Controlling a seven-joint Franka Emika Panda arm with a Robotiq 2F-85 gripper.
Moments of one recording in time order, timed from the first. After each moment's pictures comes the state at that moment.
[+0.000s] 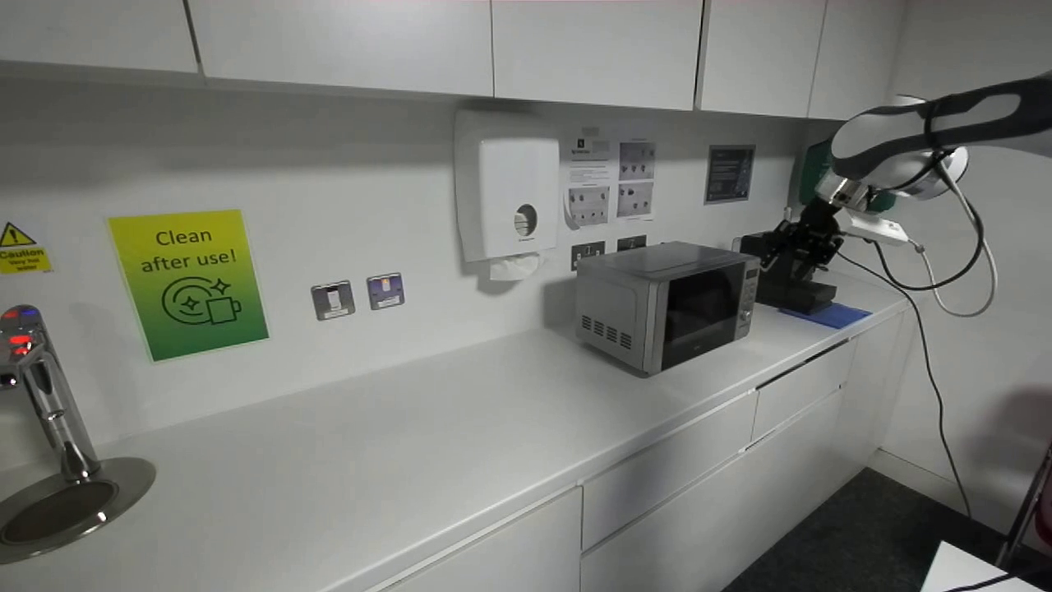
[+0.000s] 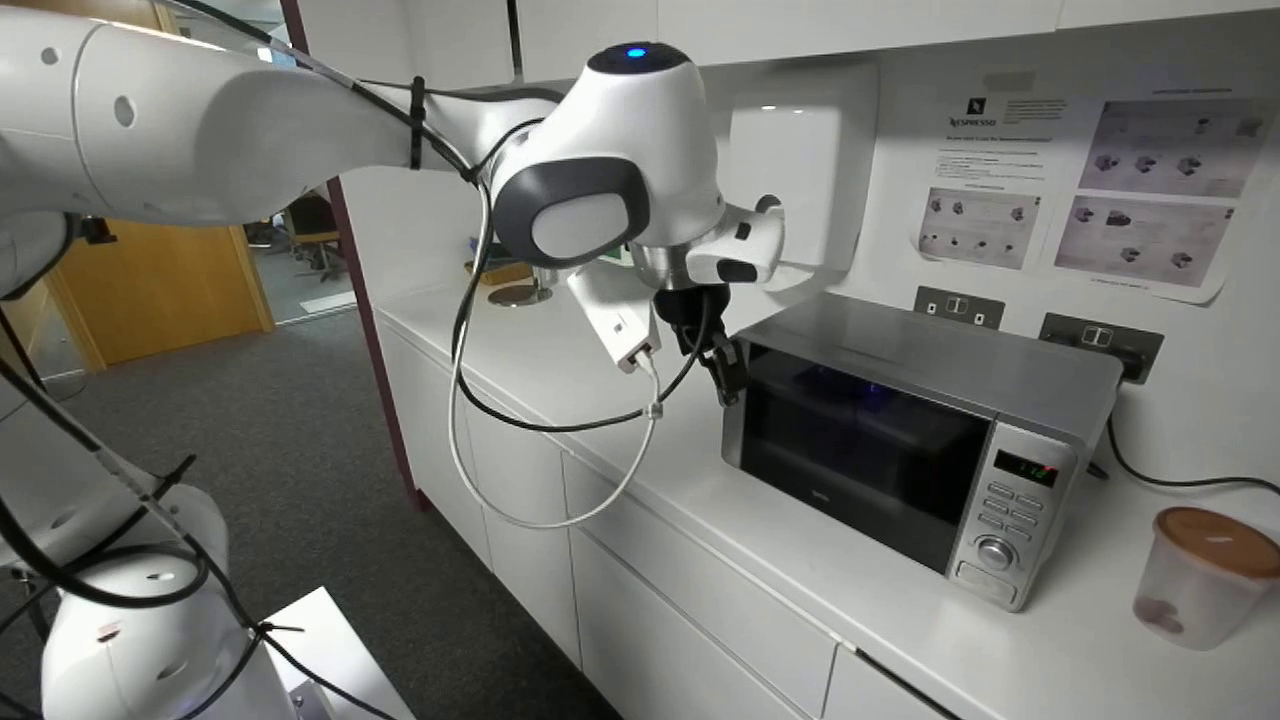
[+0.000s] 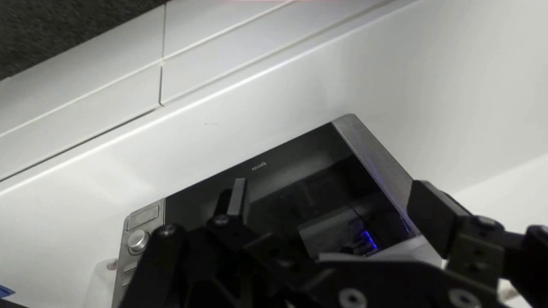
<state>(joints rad) -0.21 -0.29 -0.35 -2.08 0.23 2.13 -0.18</state>
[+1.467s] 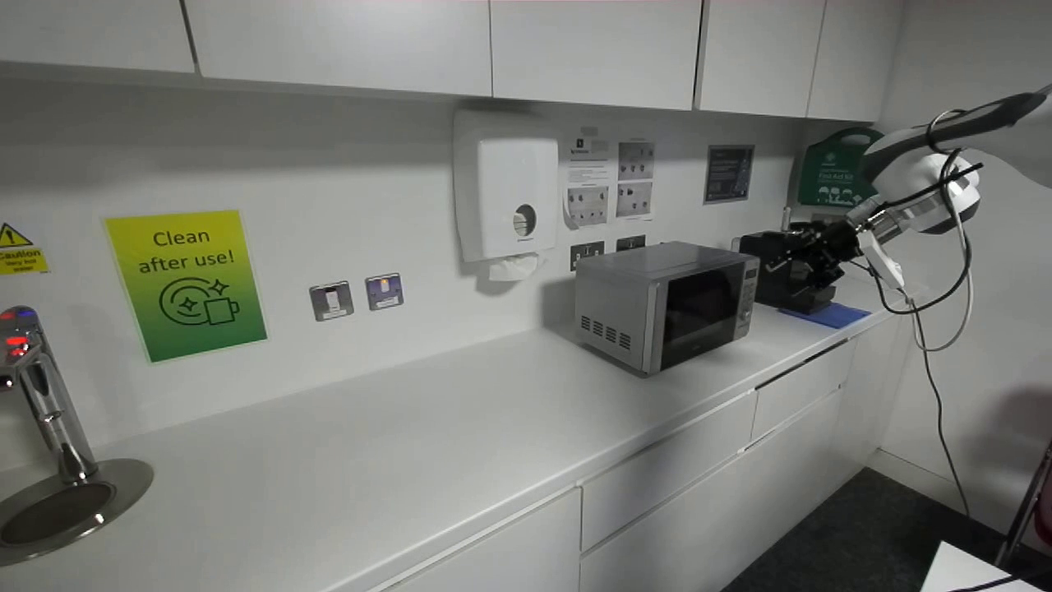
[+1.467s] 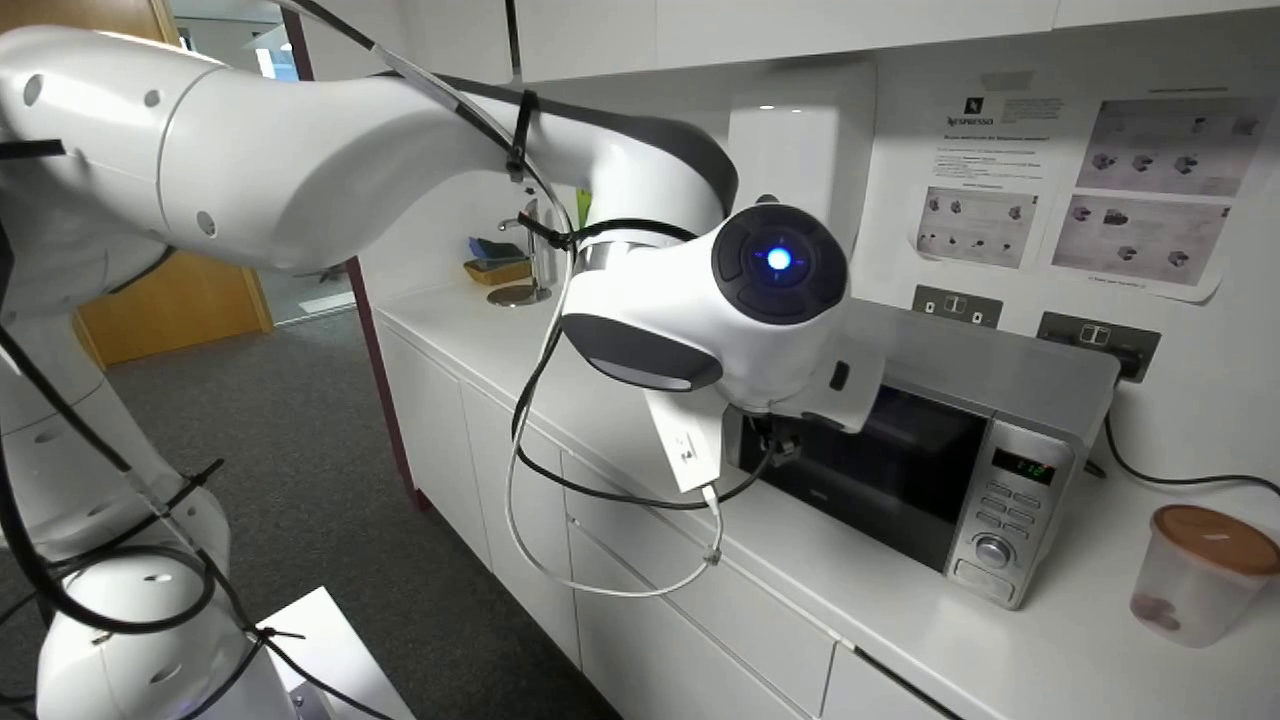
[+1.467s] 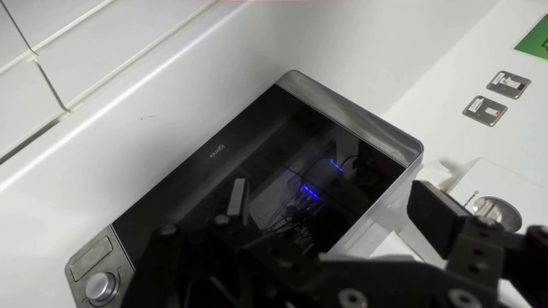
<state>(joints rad) -0.24 -0.11 -0.55 -2.04 0.83 2.04 -0.58</state>
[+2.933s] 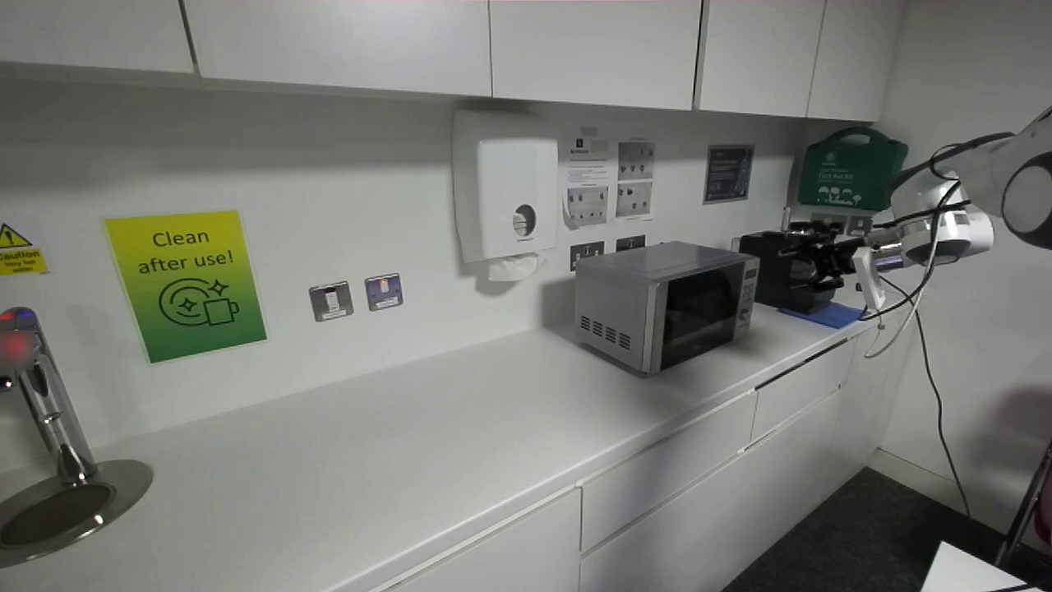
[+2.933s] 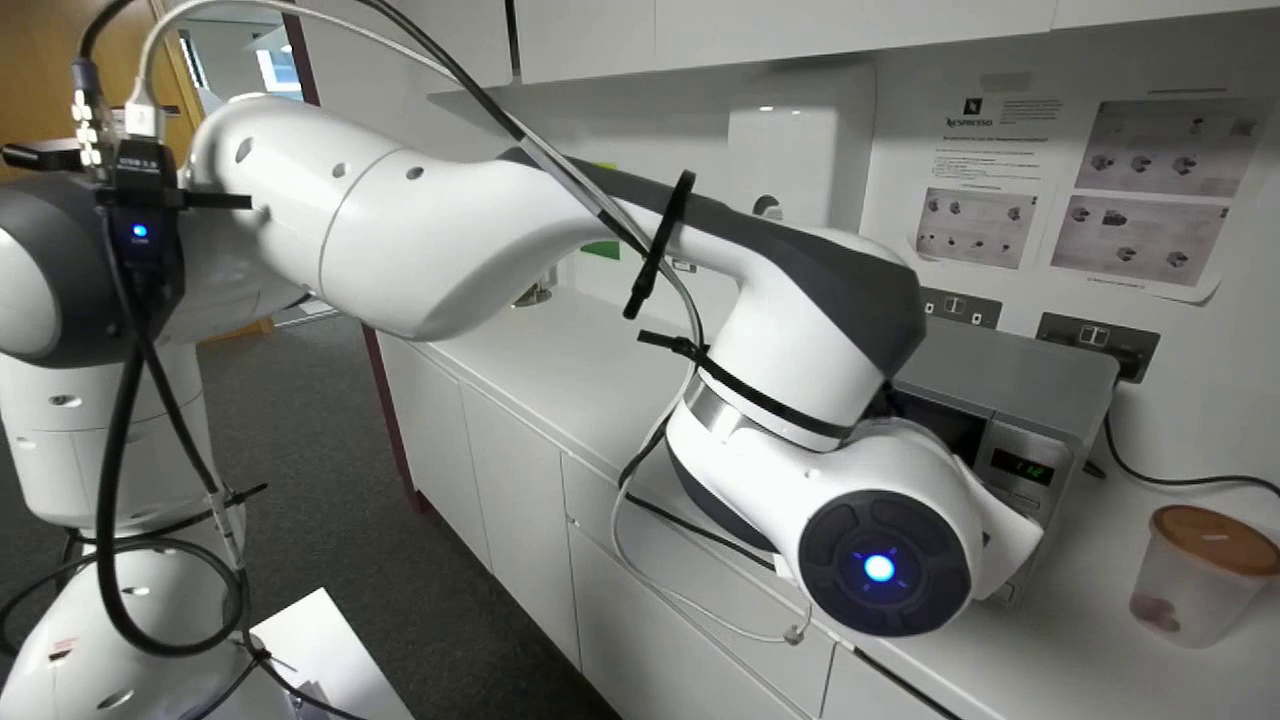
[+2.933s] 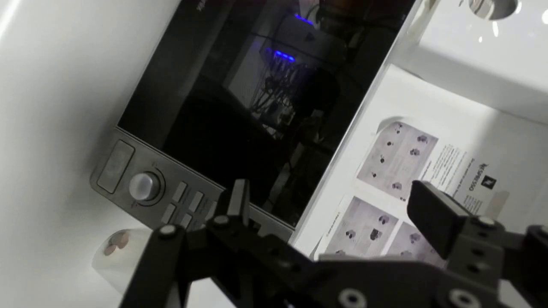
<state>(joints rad) -0.46 0.20 -0.52 -1.88 1.46 2.01 -0.75</state>
